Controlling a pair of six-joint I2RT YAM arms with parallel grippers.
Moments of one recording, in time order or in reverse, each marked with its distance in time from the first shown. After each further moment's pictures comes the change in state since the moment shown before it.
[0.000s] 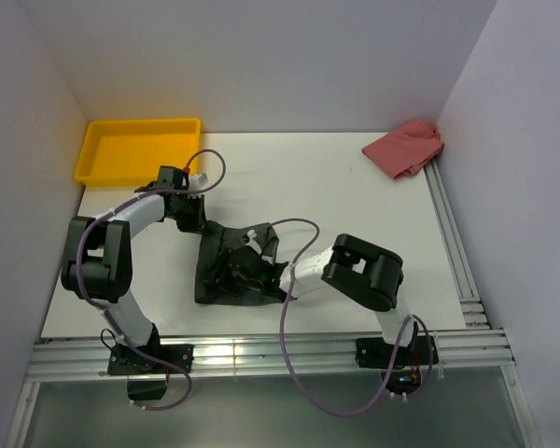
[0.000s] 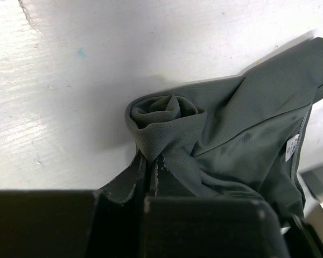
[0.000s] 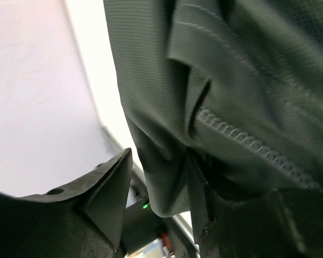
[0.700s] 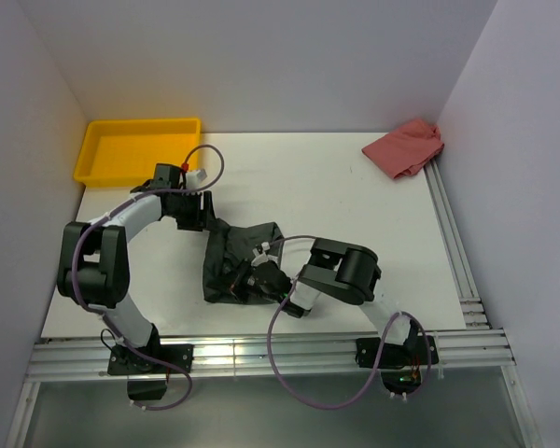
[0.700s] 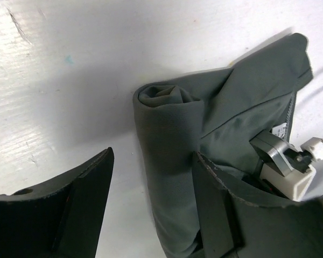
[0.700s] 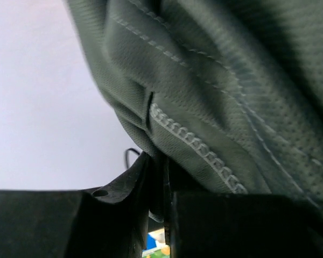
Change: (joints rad) left arm 0.006 -0.056 0.000 0.004 0.044 0.003; right arm -0.015 0.129 -0.179 0.488 -0.037 0.110
